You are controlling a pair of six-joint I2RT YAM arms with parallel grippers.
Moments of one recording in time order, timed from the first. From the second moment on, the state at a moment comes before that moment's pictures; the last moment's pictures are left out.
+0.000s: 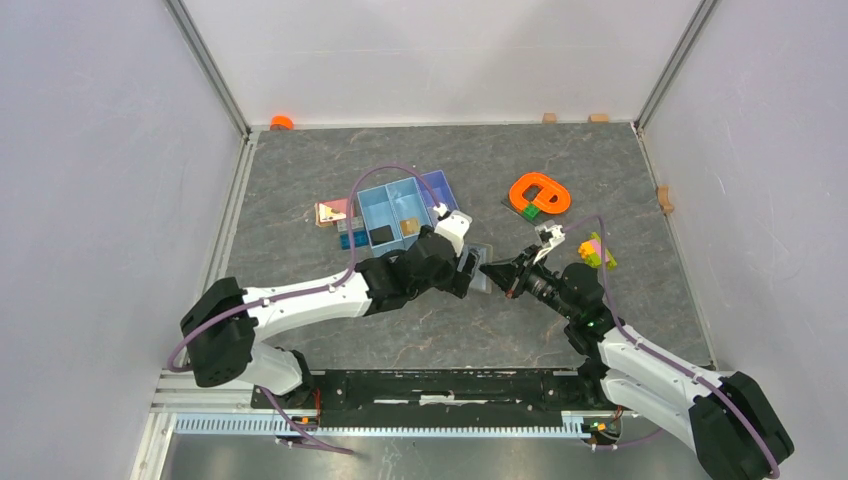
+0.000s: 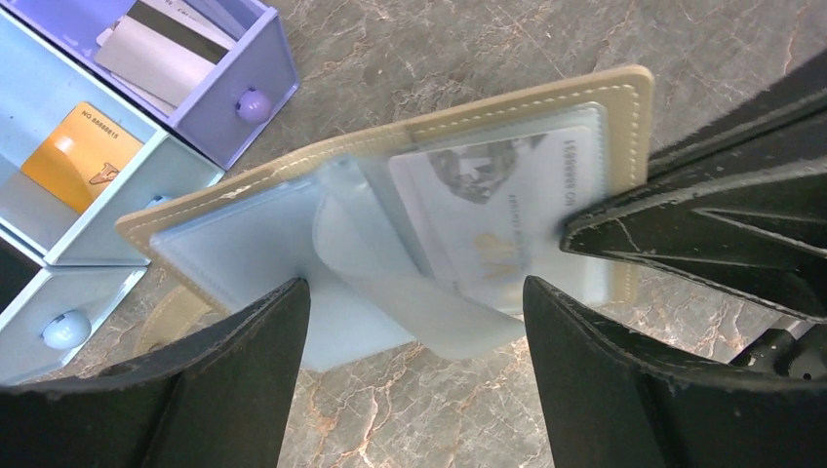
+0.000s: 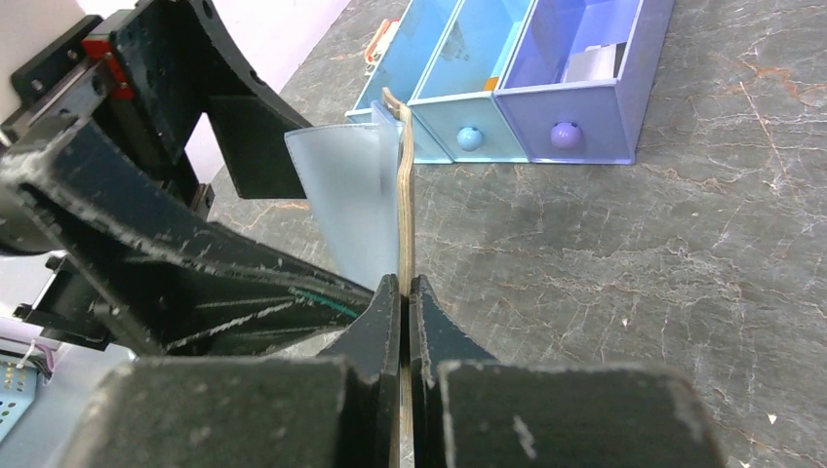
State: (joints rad) left arm -1.07 1.43 0.93 -0.11 -0.33 -0.33; right arm 0.55 0.86 0.18 0.61 -0.29 0.55
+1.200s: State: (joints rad) left arm -0.79 1.26 0.68 0.10 0.00 -0.53; right arm 0.35 0.92 0.12 0.83 -0.58 0.75
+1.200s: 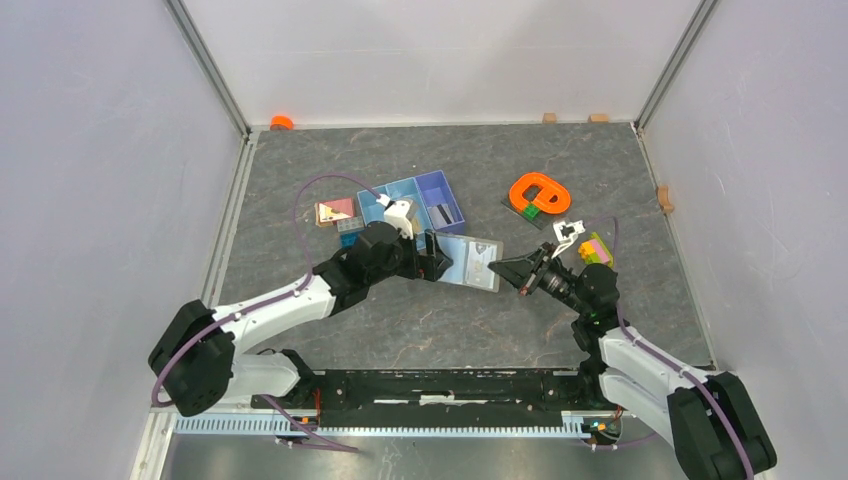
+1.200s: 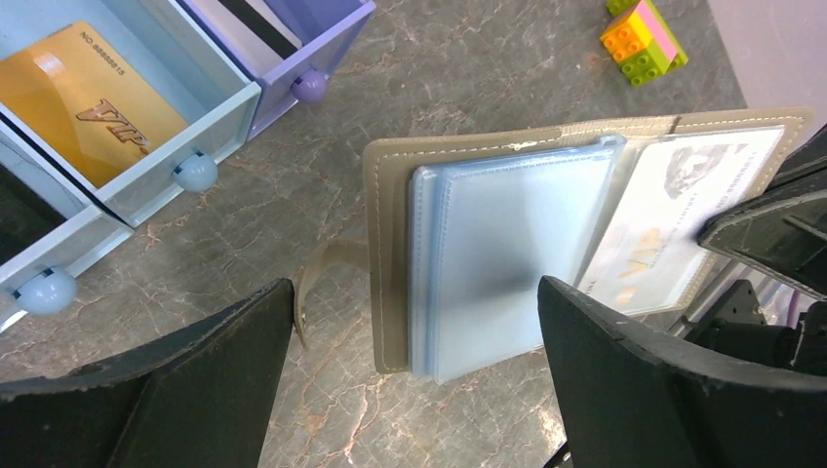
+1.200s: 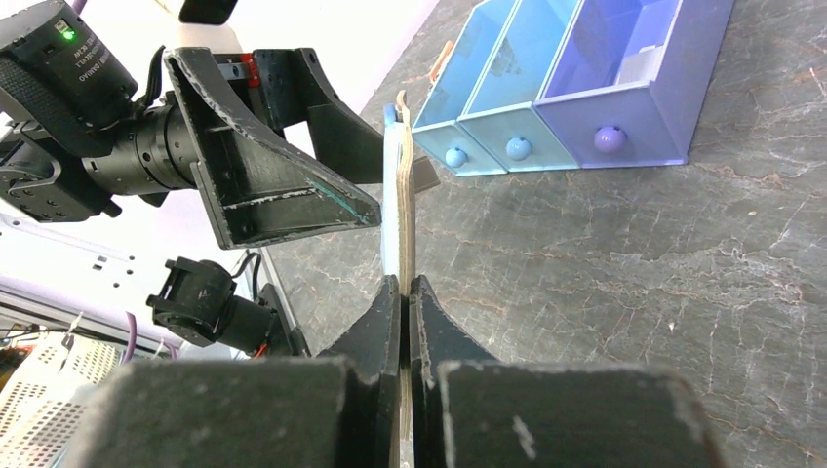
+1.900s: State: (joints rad) left arm -0.77 1.28 0.68 0.11 0.05 -0.61; right arm 0.32 0.87 0.11 0.81 -0.54 0.75
